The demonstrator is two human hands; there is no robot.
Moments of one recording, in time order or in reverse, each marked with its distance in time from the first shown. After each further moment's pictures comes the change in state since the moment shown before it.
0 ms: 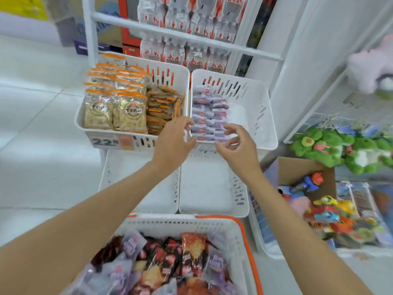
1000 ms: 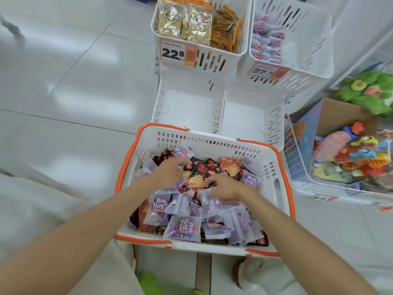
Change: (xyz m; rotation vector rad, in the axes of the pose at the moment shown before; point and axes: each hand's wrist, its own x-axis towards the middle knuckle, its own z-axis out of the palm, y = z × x) left_hand -0.300 -0.107 -0.056 -0.265 -0.615 -0.534; right_hand -0.269 0.052 0.122 -0.411 -1.179 0.337
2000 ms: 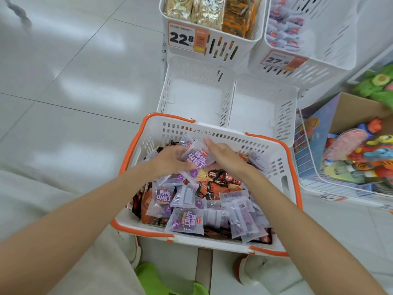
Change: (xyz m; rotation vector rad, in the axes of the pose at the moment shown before) left_hand -0.013 0.011 -0.013 -0.269 -0.032 -0.116; right_hand -0.019 -0.066 -0.037 0.689 0.159 -0.173
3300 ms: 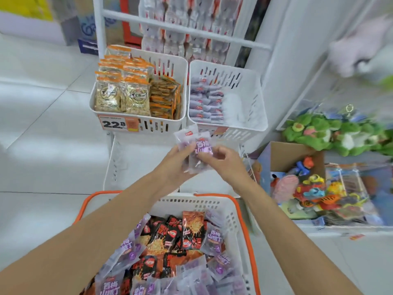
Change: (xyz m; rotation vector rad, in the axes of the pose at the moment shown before) left_hand 0.090 0.217 0.064 -0.636 -0.169 0.196; right_hand -0.026 -0.085 -0.176 0.063 0.593 -0.248
